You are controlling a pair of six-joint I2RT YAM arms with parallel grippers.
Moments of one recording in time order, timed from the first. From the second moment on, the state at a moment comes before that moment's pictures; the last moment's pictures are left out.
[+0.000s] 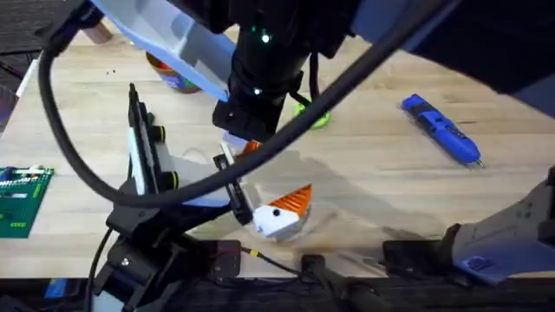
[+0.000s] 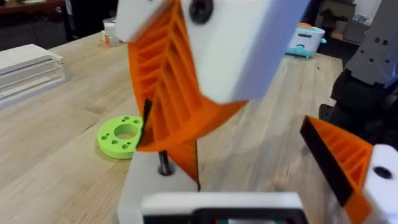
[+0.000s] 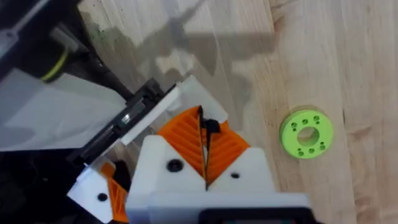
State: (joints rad) left arm -0.42 0.01 0.01 -0.06 0.71 -0.09; right arm 1.03 1.84 1.98 -1.37 -0.08 -0.24
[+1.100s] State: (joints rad) left arm -0.42 0.01 0.01 -0.06 0.71 -0.08; right arm 1.03 1.85 1.98 -1.37 -0.11 -0.24
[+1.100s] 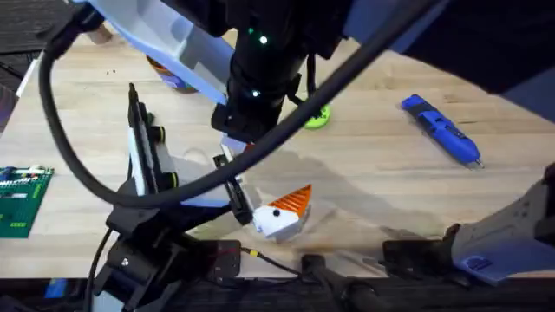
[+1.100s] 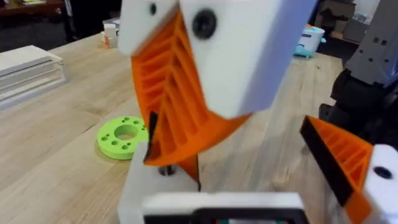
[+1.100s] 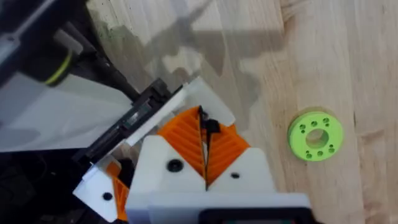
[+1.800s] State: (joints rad) left arm -0.42 0.01 0.01 -0.06 0.71 -0.08; right arm 0.98 1.85 1.98 -1.38 -0.12 -0.22
